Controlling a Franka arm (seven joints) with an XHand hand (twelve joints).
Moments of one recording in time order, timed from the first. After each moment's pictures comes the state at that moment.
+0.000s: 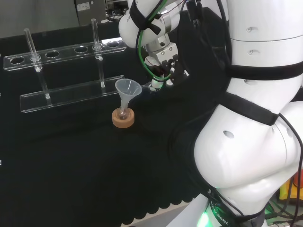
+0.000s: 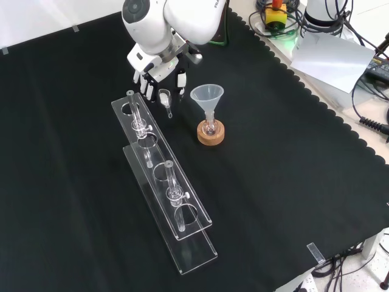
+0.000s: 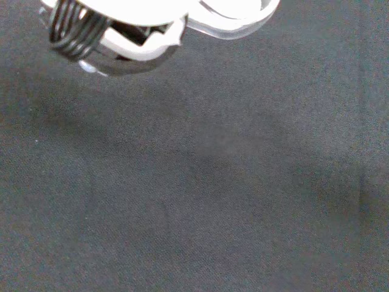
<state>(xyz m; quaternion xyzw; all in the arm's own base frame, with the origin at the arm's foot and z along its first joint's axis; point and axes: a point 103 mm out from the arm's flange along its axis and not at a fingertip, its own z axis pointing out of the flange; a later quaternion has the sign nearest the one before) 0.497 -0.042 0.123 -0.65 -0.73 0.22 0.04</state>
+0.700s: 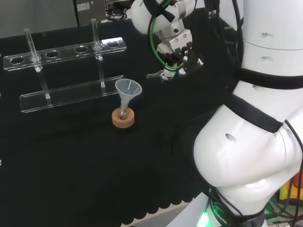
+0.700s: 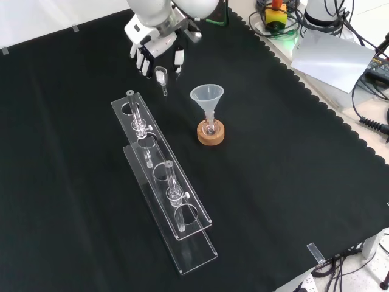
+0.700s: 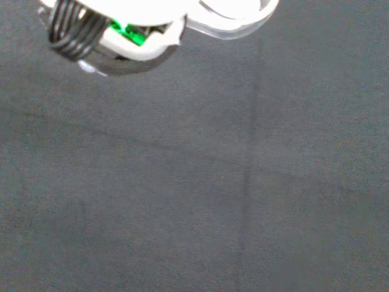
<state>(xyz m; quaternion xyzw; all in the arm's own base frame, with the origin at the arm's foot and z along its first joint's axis) 0.480 -0.080 0.175 -0.68 -0.71 0.21 0.03</state>
